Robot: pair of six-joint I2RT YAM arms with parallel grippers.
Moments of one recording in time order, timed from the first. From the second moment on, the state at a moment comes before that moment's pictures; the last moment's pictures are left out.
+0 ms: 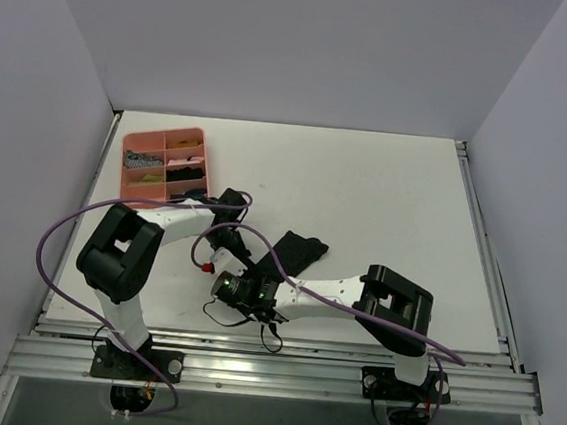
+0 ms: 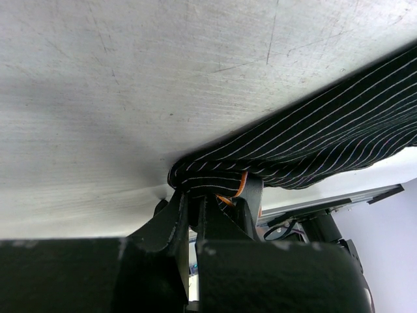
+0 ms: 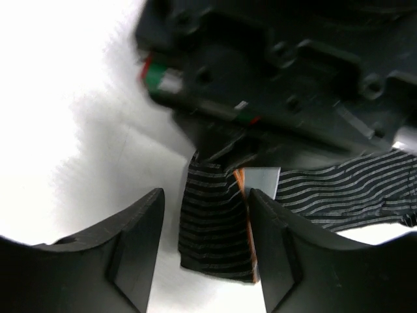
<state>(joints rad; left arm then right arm) -0.52 1.80 1.06 -0.70 0.35 -1.01 1.28 1.90 1.13 -0.28 0.55 0.20</state>
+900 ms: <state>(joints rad) -0.46 1.72 1.12 -0.84 0.23 -0.98 0.97 1.72 0.77 0.23 -0.12 0.41</state>
